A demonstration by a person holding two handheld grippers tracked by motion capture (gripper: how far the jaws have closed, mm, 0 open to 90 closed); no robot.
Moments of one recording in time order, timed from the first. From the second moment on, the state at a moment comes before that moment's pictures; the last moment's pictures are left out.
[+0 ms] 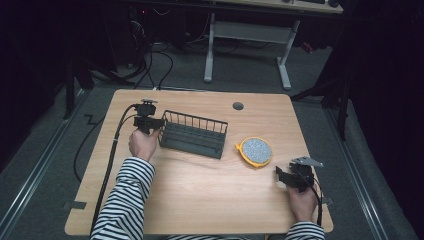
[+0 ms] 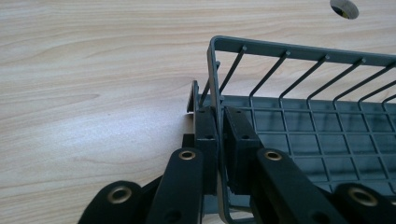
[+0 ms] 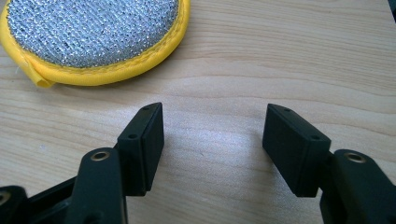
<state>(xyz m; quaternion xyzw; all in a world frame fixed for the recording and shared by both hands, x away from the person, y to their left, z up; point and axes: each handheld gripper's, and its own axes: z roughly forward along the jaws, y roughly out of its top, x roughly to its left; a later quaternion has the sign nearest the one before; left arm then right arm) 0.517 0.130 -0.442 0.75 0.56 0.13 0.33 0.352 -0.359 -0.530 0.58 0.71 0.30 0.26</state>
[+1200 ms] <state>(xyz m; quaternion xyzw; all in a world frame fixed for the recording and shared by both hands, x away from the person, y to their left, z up) 0.493 0.144 -0.434 0.75 0.52 0.12 0.40 0.352 -0.359 -0.530 0.58 0.71 0.30 0.26</state>
